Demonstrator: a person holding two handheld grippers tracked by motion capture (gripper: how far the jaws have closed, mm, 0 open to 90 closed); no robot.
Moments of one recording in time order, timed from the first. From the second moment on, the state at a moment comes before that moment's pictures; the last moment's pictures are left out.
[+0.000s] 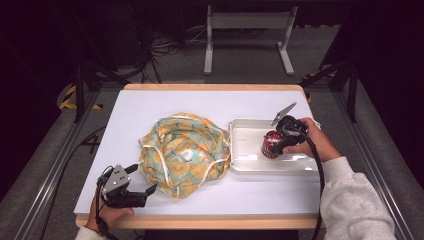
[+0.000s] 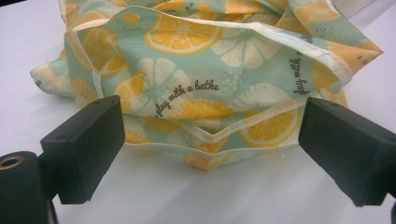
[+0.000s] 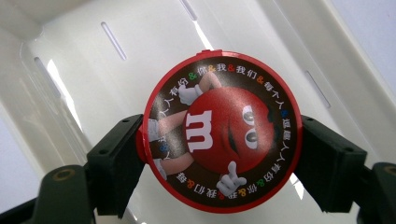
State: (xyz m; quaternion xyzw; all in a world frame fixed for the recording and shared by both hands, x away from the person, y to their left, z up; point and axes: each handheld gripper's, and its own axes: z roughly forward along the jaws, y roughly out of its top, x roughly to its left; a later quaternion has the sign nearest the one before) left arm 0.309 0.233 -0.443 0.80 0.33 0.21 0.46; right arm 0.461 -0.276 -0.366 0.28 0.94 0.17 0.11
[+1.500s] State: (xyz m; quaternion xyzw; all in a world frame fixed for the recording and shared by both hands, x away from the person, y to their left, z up) left arm 0.311 0.231 -0.443 0.80 0.33 0.20 0.46; right arm 0.443 -0.281 -0.353 0.28 0.93 0.20 0.15
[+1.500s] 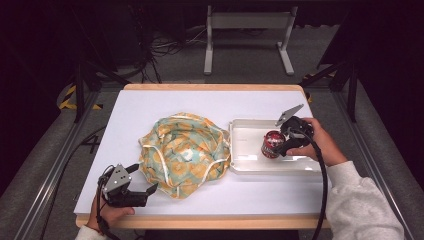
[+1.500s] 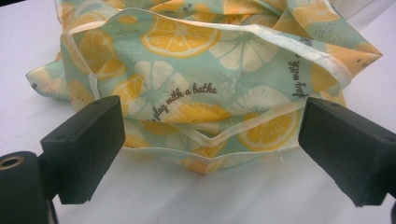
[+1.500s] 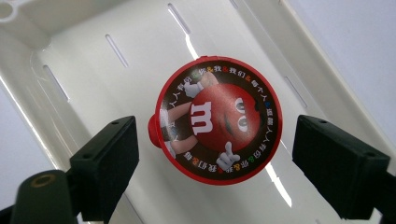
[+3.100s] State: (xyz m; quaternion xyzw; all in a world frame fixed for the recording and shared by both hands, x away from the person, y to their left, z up) left arm 0.311 0.230 -0.443 0.80 0.33 0.20 0.46; right arm 0.404 -0.313 -0.365 0.29 0.91 0.24 0.18
